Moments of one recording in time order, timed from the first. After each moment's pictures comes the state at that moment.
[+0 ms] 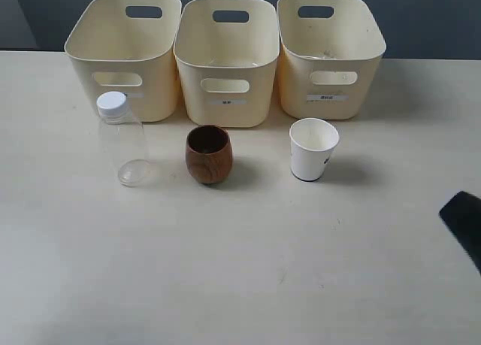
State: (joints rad) left arm -0.04 0.00 0.00 0.07 0.23 0.12; right arm 0.05 0.00 -0.04 1.53 0.59 -0.98
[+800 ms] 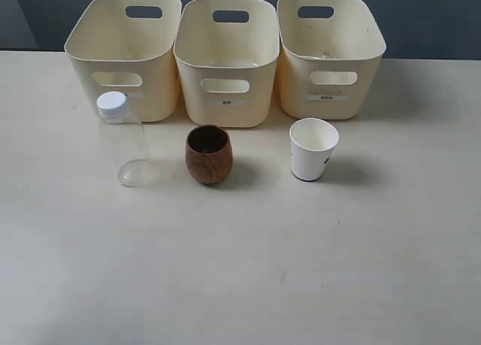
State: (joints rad) left arm -0.04 0.00 0.00 0.07 0.23 0.12; right arm 0.04 0.30 -0.45 1.73 0.87 -1.39
